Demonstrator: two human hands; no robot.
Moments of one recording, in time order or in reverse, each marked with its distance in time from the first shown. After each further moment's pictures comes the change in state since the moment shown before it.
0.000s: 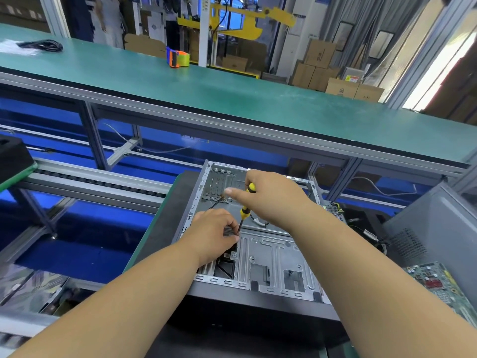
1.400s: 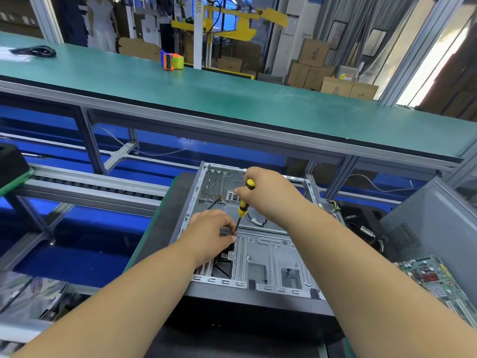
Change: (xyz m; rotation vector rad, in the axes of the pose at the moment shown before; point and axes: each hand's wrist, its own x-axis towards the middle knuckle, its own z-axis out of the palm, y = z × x) left_hand 0.000 0.004 -0.002 0.032 0.001 -0.018; right_hand 0.005 0.004 -0.001 0.144 -0.015 0.063
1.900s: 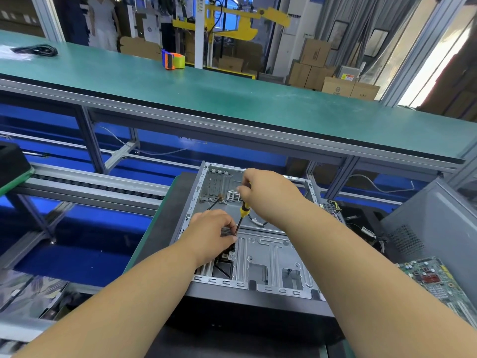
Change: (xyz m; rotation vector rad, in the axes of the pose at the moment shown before) left_hand 0.001 -0.004 0.003 -0.028 0.000 0.012; right_hand 0.002 -0.002 0.002 -0.177 0.011 -0.057
